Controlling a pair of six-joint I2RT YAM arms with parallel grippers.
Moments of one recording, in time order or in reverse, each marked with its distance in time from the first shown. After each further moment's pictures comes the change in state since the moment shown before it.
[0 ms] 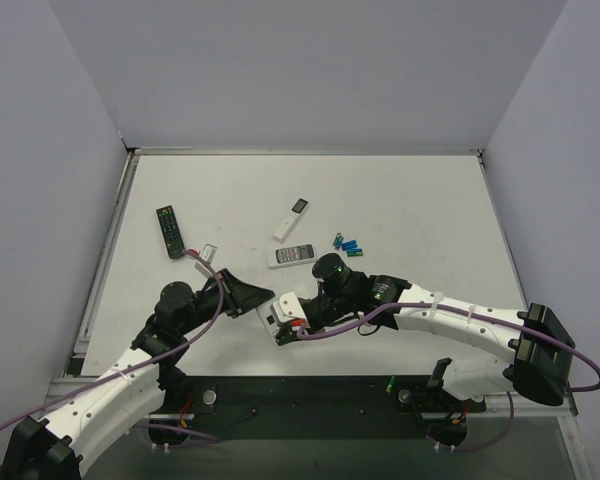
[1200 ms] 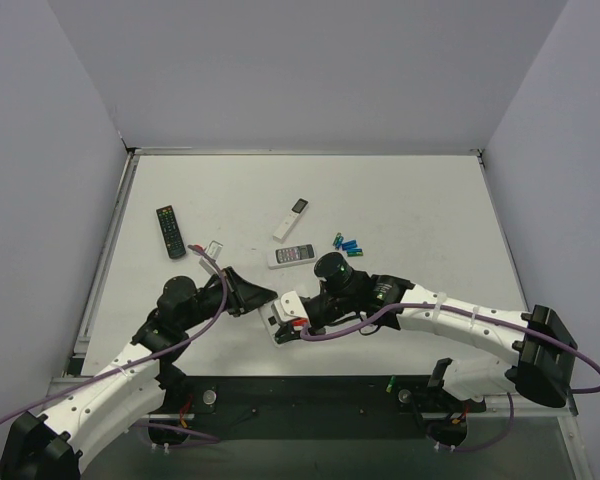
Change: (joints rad) left arm -0.013 0.037 0.055 -0.055 0.031 0.046; right arm 0.000 -0.016 0.004 0.008 -0.002 0.000
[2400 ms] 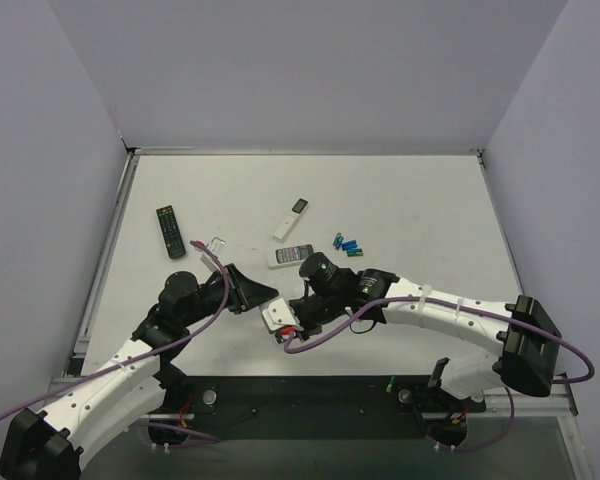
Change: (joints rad) left arm -0.004 0.022 0.037 -0.028 0.003 0.024; right arm 0.015 0.091 0.097 -0.180 0.076 -0.161
